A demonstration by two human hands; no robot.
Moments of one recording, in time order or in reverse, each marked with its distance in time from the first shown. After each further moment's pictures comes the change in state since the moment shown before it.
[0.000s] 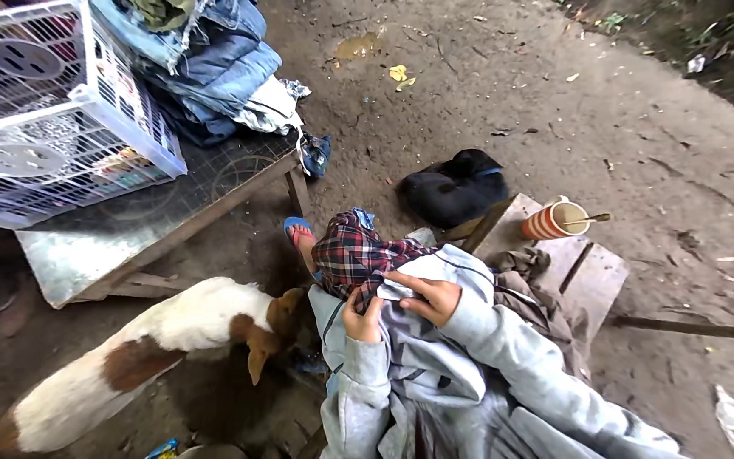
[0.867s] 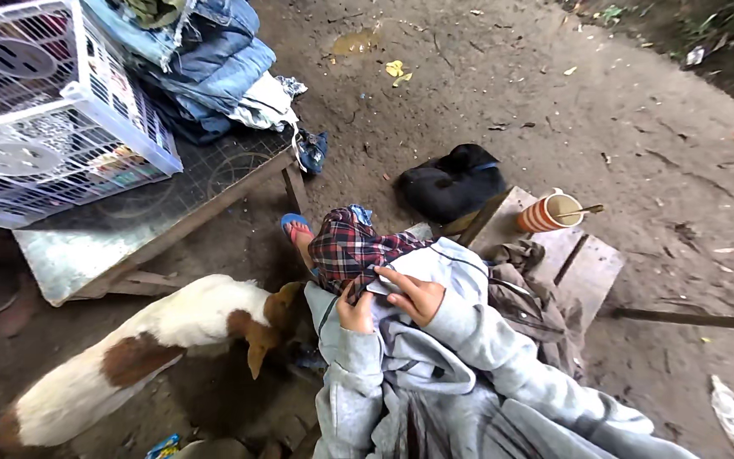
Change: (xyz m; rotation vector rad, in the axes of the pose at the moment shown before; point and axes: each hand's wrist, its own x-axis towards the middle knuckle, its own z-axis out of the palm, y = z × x) left_hand 0.003 0.001 0.001 -0.009 0.005 -0.025; right_hand -0.003 -0.008 0.024 -0.062 0.124 -0.006
